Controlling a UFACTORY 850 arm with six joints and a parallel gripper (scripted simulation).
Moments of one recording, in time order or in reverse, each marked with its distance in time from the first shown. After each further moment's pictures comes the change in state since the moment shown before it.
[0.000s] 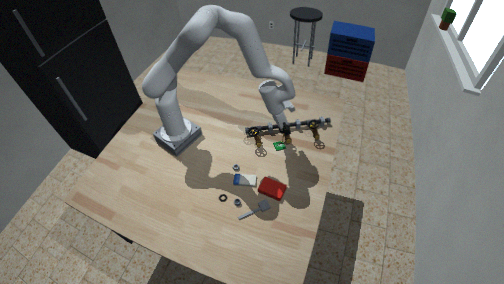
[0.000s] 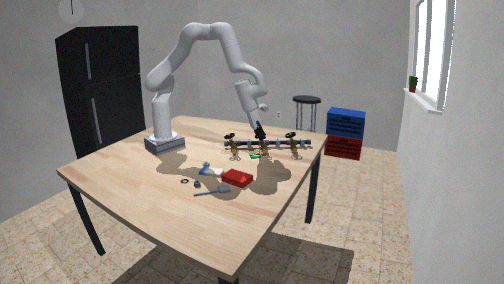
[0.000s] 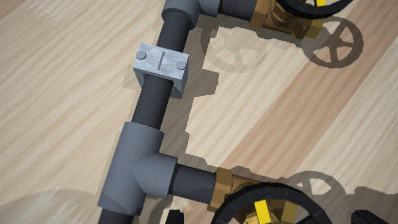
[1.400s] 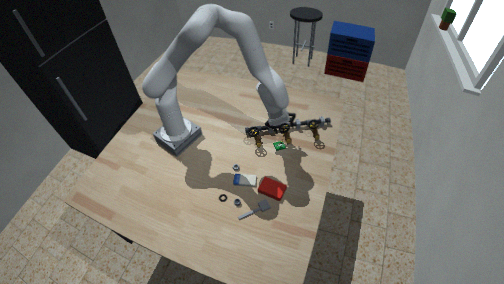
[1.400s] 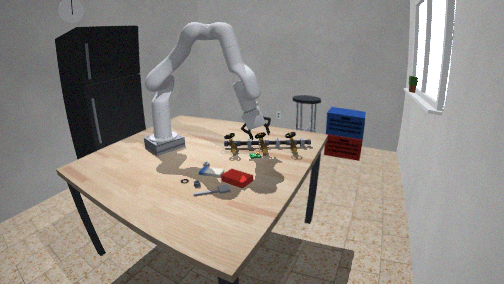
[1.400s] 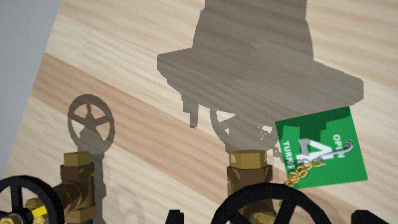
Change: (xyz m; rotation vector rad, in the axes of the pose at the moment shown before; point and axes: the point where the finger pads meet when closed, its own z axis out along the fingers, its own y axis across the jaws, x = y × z) arm 0.000 0.000 0.000 -0.022 0.065 1.873
